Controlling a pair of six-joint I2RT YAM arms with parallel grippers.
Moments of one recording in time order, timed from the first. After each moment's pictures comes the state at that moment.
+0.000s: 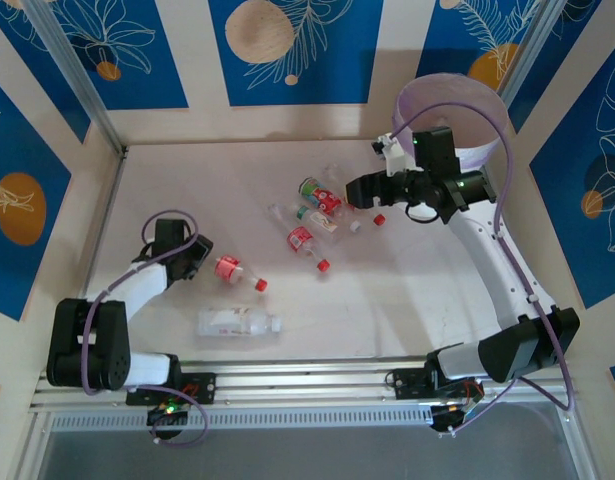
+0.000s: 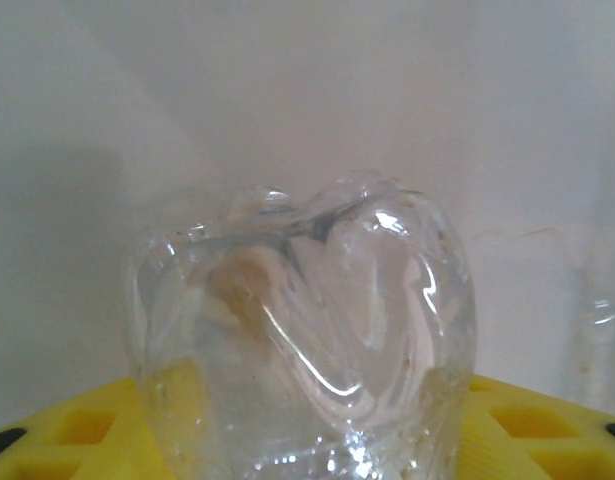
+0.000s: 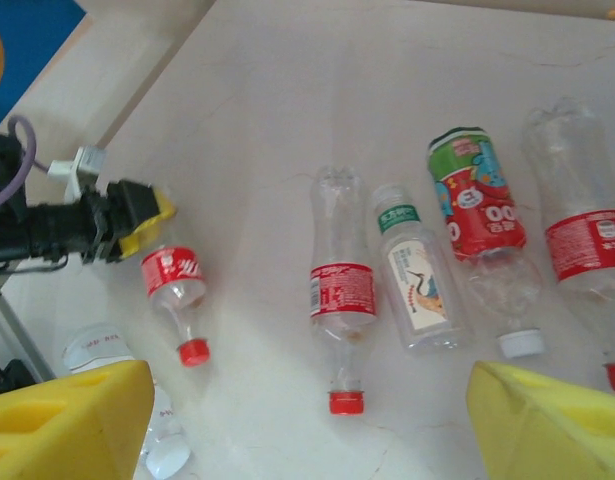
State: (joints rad) left arm -0.07 1.35 0.63 -0.16 0.09 -1.02; right arm 0.29 1.37 1.48 -0.85 -0.52 0.06
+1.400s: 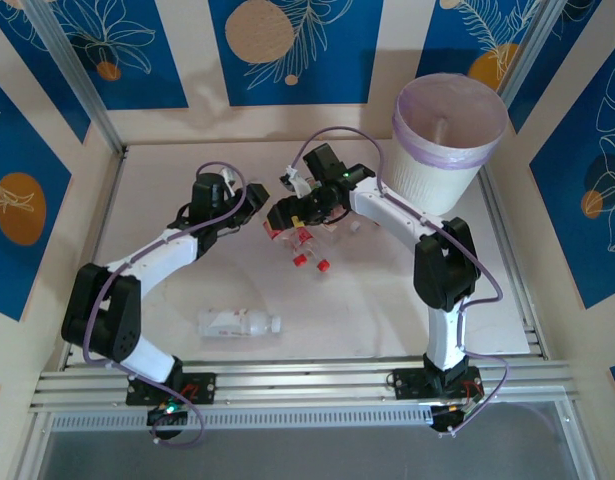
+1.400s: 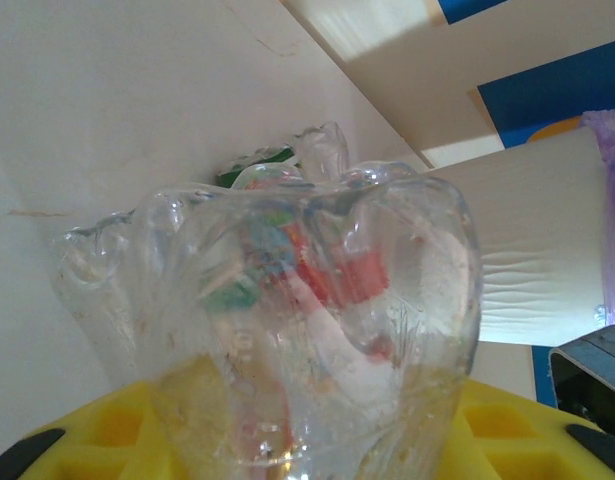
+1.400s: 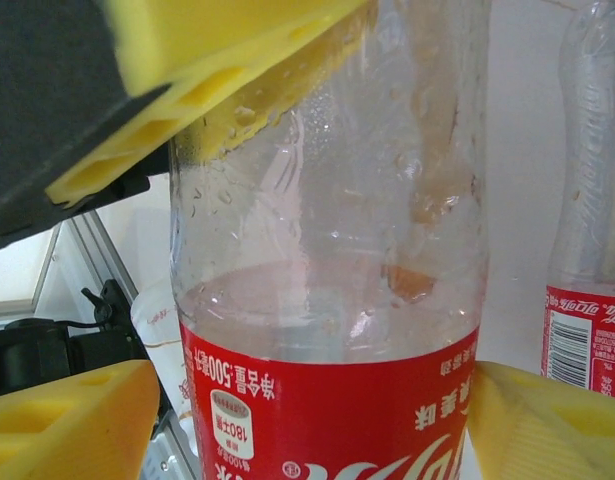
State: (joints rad) left arm -0.36 1.53 0.95 0.13 0.32 -1.00; right arm 0.60 1.94 1.68 -0.76 -0.65 0.26
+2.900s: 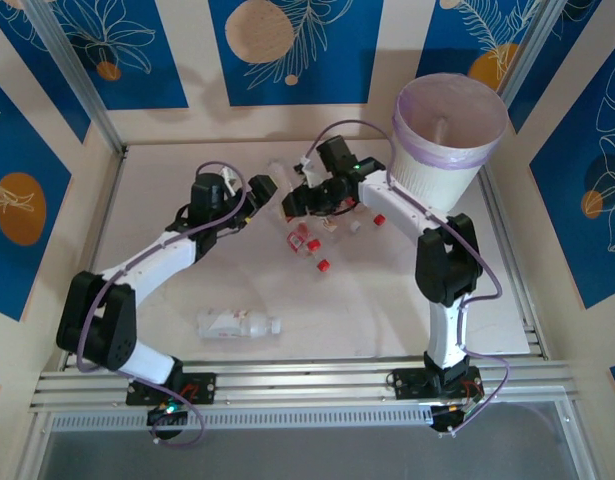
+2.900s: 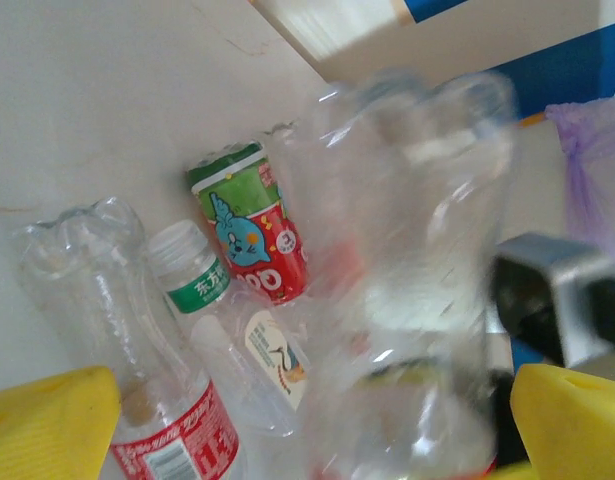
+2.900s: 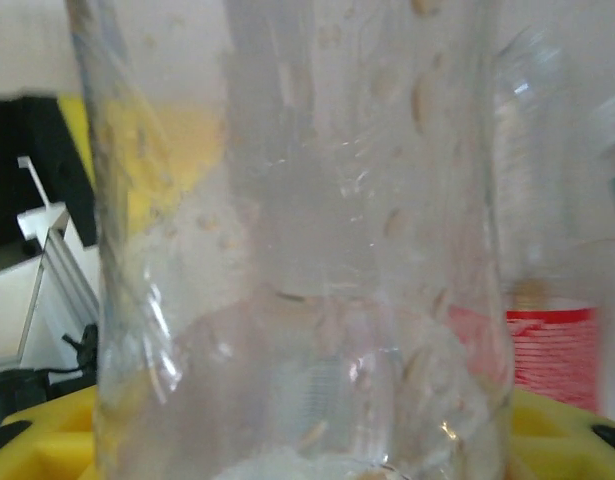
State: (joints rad) left arm -0.38 1.46 0.93 0.11 0.31 -1.00; right arm 0.50 1.95 1.72 -0.77 -0.61 0.26
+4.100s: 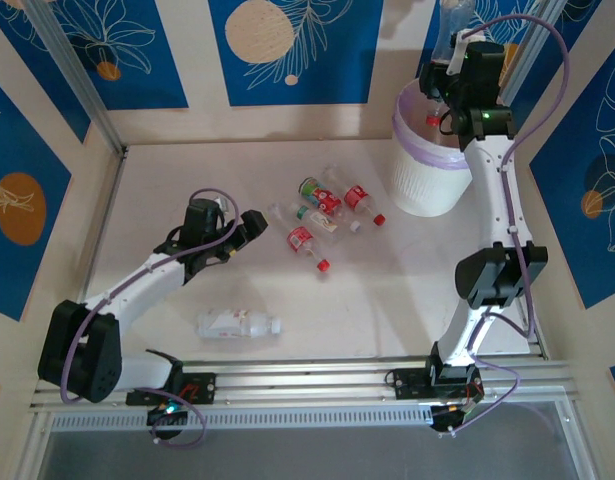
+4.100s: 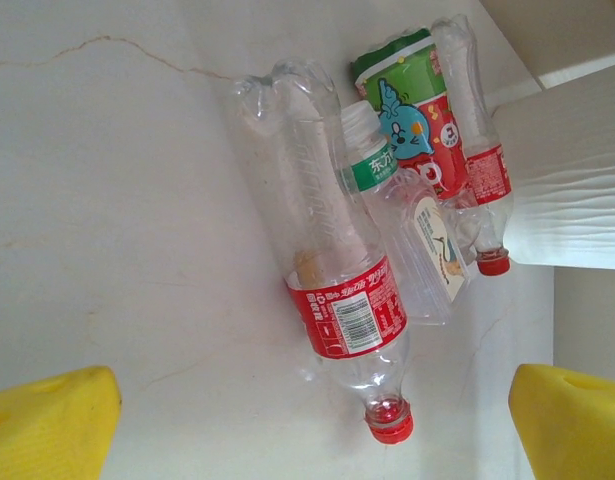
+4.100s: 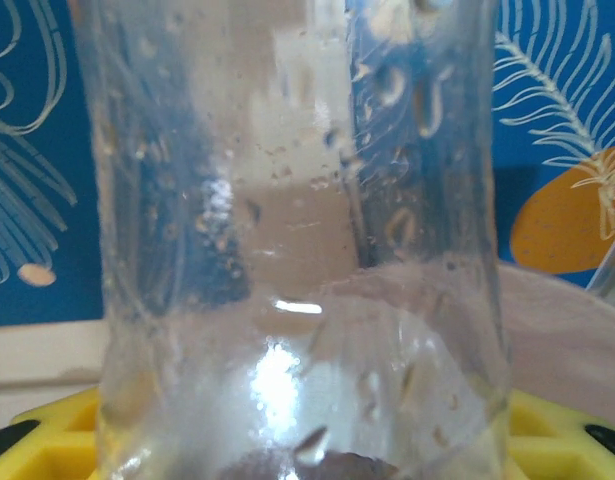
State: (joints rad) left arm -0.38 1.31 0.77 -0.13 0.26 -0.89; right arm 0.01 1.84 2.13 -0.56 0.02 0.09
